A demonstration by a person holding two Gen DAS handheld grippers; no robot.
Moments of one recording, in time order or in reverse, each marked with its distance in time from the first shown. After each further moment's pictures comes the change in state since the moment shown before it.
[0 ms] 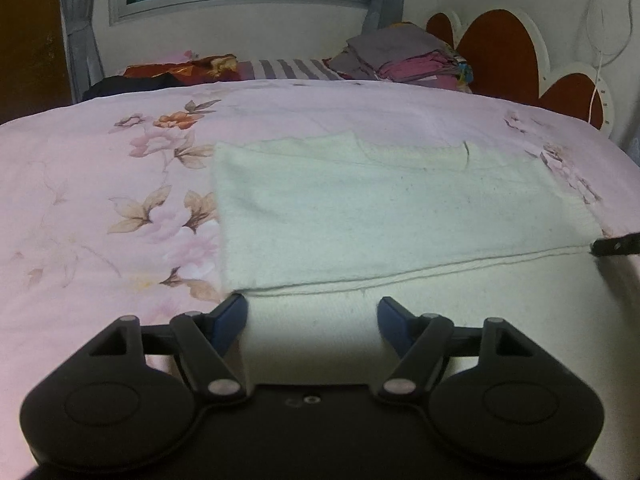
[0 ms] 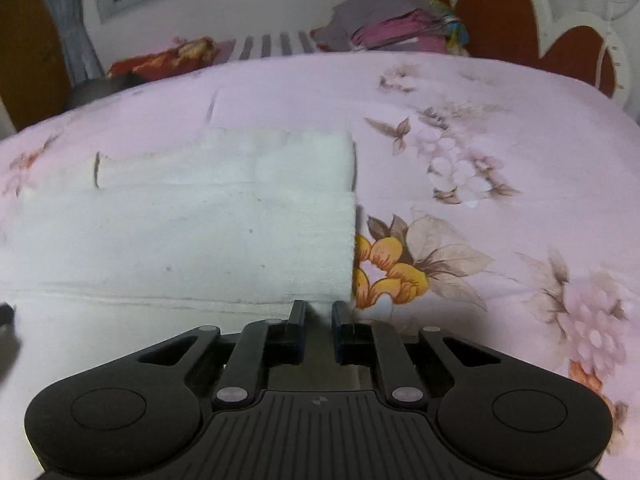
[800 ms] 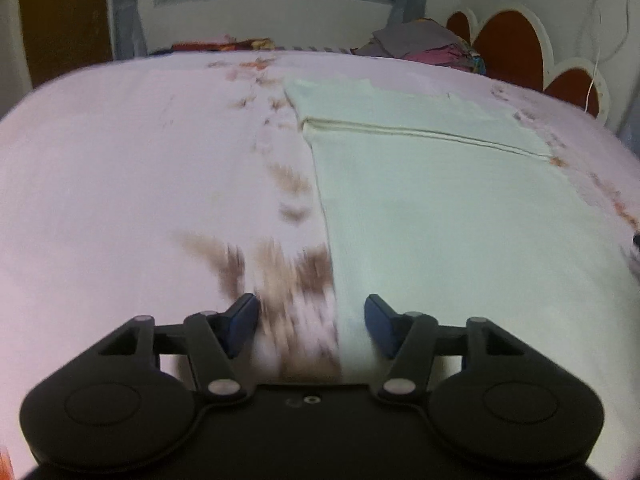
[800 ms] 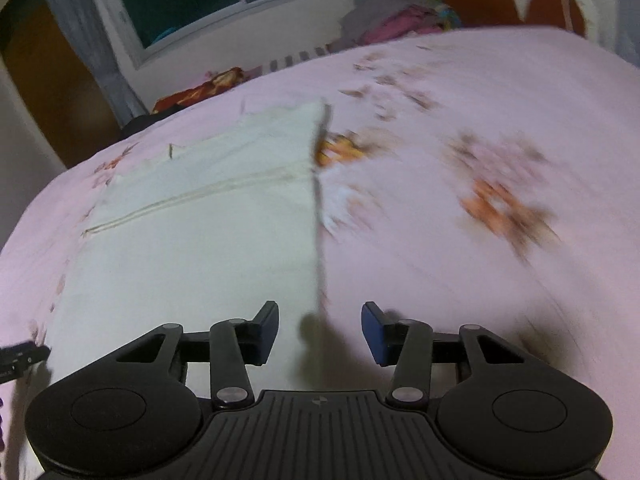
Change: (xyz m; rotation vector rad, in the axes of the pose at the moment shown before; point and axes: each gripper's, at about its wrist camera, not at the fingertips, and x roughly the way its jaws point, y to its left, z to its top) left arm -0.148 0.009 -0.141 -0.083 0.030 0.038; right arm -0.142 -0.082 -0.133 0.132 -0.013 0.206
